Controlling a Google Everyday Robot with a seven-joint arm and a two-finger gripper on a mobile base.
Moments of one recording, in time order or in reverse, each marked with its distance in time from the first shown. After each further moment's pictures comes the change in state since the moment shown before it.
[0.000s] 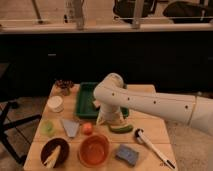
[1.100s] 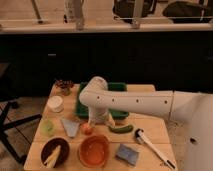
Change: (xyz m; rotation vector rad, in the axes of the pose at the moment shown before) arm -0.008 -0.045 0.016 -0.035 -0.016 -0.060
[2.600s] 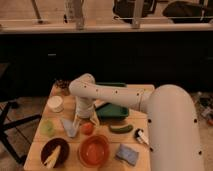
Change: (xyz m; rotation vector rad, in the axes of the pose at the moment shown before) arm 0.029 -0.089 0.037 0.105 -0.233 -0.104
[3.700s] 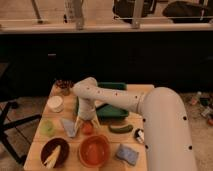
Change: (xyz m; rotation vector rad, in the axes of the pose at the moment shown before) arm 0.014 0.008 0.034 0.043 -0.073 -0.008
